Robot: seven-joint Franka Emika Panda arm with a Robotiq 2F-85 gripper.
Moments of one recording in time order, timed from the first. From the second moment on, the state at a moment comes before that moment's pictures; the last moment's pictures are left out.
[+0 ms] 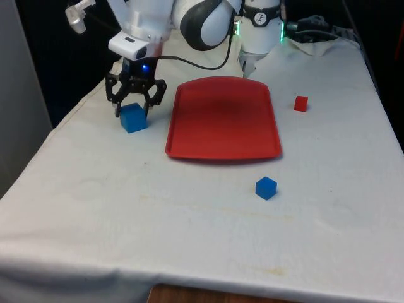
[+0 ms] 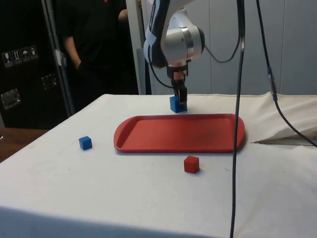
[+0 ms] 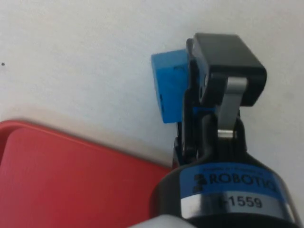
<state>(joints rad) 0.47 0.76 -0.86 -2.17 0.82 2.76 -1.45</state>
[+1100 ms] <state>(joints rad) 0.56 0.64 -0.92 -2.22 0.75 2.75 -1.43</state>
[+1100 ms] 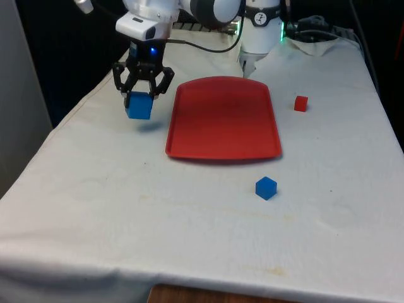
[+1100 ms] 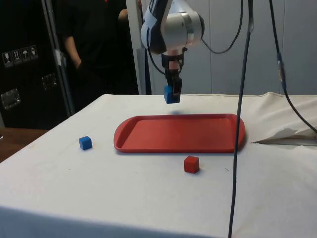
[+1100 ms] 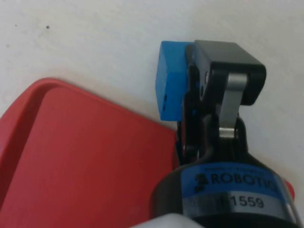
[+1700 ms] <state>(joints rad) 0.62 0.50 -0.94 -2.28 0.63 2.75 -1.36</state>
